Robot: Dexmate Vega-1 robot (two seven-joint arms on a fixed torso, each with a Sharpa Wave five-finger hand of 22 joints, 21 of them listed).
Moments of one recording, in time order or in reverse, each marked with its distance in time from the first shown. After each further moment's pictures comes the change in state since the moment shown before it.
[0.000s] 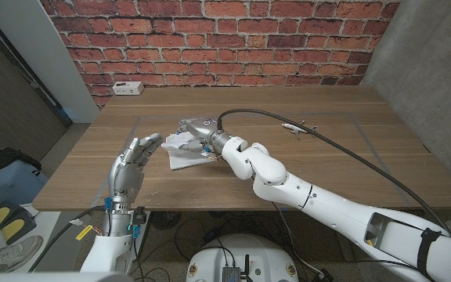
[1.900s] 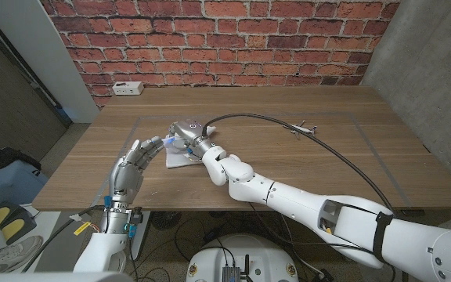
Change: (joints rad) left arm 0.001 0.004 -0.035 -0.002 -0.045 0.114 -0.063; left_hand -0.045 -0.016 0.003 0.011 -0.004 -0.043 -0.004 -0.004 0.000 -0.019 0.017 -0.012 0.004 -0.034 0.019 -0.004 0.000 -0.011 0.011 0.000 0.004; right arm 0.076 0.285 -0.047 0.563 0.223 0.142 -0.568; right_hand 0.272 0.061 0.087 -0.088 0.005 0.607 0.069 0.239 0.014 0.442 -0.034 0.097 0.000 0.317 -0.010 0.152 -0.069 0.142 -0.042 -0.042 0.000
